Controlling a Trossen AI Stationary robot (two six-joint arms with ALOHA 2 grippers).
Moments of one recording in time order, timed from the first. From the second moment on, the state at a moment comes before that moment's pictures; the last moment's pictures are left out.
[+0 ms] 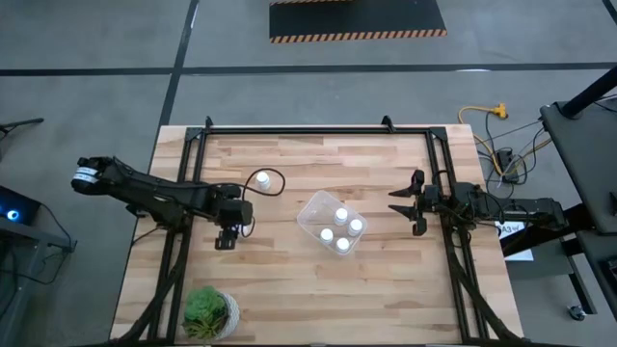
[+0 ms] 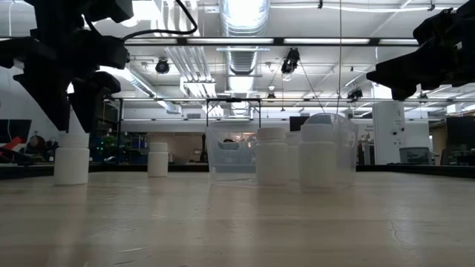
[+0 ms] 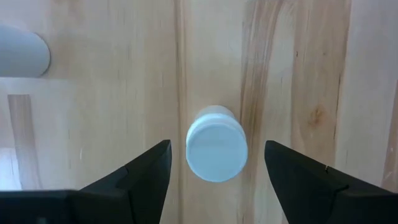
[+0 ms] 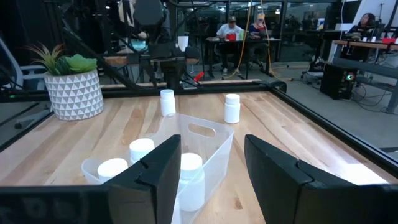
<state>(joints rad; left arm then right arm) -0.15 1.16 0.78 -0.95 -0.08 -0.15 -0.04 0.05 0.01 0.01 0.05 0.05</state>
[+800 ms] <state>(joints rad) -0.12 1.16 0.71 -0.87 -0.03 -0.15 -0.04 0.05 0.01 0.01 0.05 0.05</state>
